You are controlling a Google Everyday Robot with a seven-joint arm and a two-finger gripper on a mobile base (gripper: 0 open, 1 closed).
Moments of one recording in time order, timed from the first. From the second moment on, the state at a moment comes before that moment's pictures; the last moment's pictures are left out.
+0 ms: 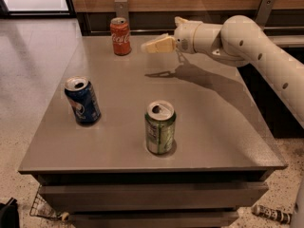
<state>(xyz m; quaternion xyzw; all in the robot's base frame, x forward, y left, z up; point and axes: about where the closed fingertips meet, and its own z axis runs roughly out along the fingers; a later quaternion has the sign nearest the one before) 0.773 -0.041 0.917 -0.37 0.67 0.24 0.60</state>
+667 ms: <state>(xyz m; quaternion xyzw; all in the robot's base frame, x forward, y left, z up) 0.813 -0.002 0.909 -0.36 0.66 0.28 0.60</state>
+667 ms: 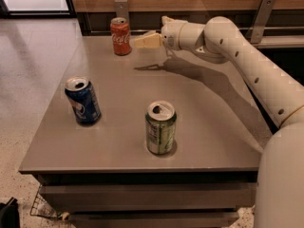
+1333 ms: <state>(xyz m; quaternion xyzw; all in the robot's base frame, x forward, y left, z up) 0.839 0.045 0.897 -0.36 0.65 0.32 0.59</state>
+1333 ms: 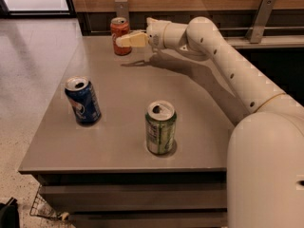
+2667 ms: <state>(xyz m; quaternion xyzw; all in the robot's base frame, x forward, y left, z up) 0.854 0.092 0.890 -0.36 0.64 0.34 0.59</state>
